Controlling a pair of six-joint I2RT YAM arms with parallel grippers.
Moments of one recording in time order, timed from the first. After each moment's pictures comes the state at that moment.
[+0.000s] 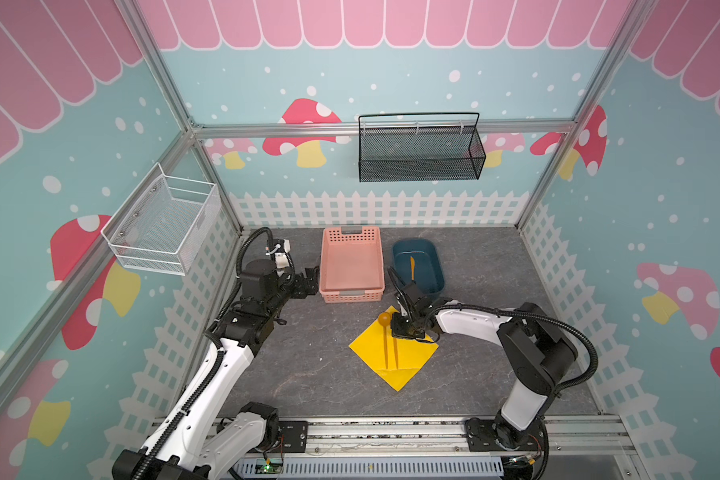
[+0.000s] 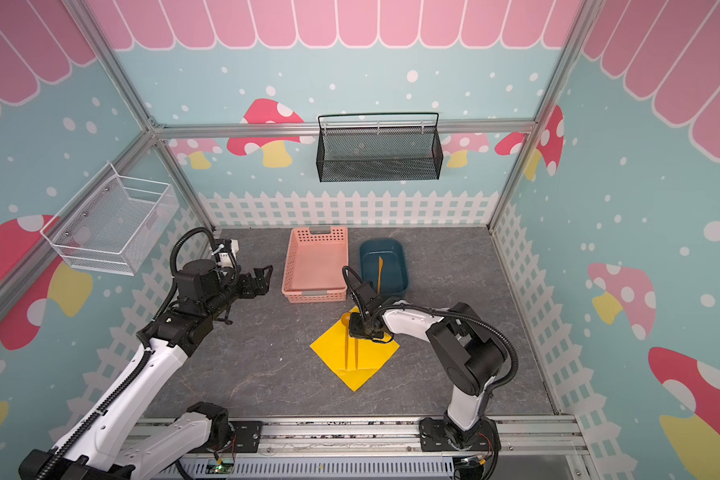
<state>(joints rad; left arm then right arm) -0.21 0.99 0.89 -0.31 0.02 -0.21 0.70 1.75 0.99 -0.36 -0.16 0.73</state>
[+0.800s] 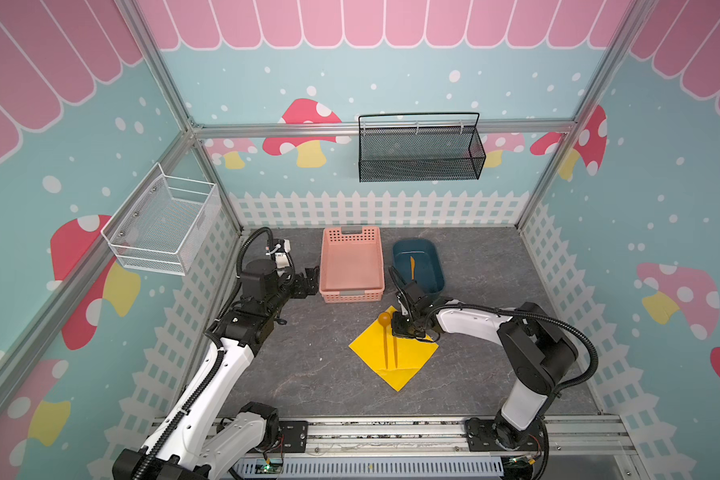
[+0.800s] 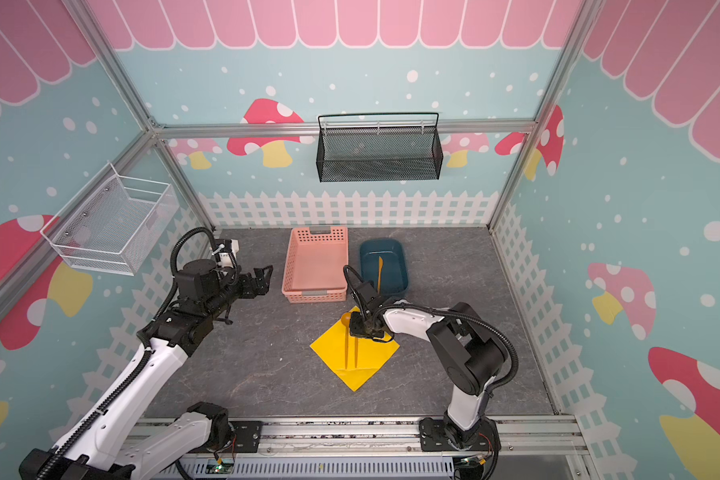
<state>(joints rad) -0.21 0.99 0.89 -0.31 0.02 -0.21 0.69 1.75 0.99 -0.36 -0.16 0.73</state>
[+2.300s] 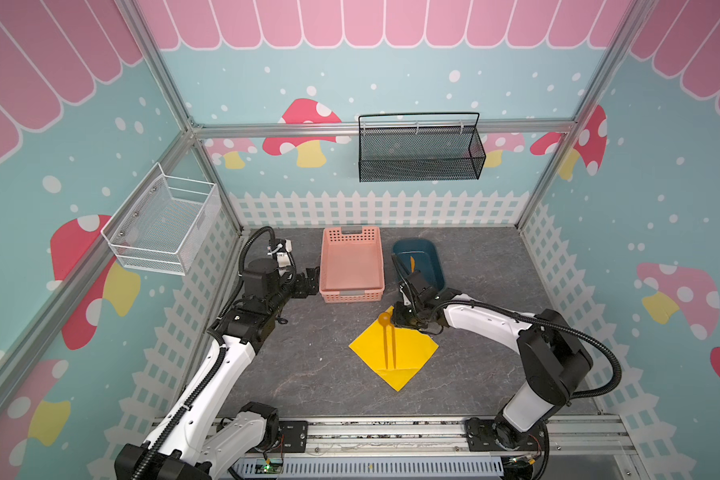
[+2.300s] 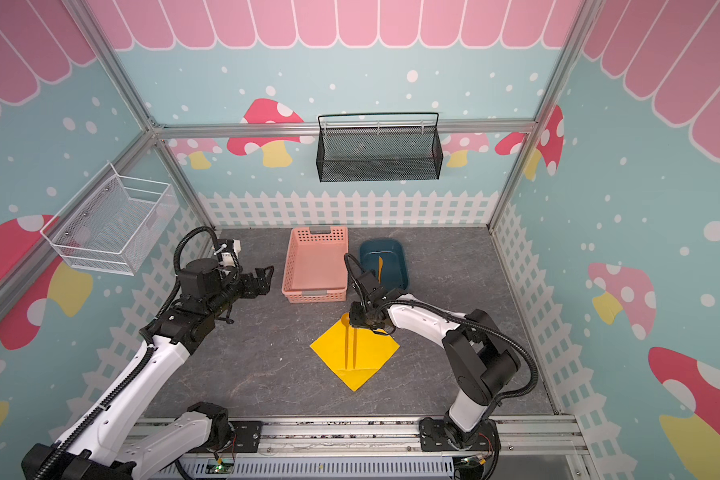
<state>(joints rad) -0.21 1.01 0.89 -0.31 0.02 -0.21 0.67 1.65 1.10 -0.49 -0.11 0.70</state>
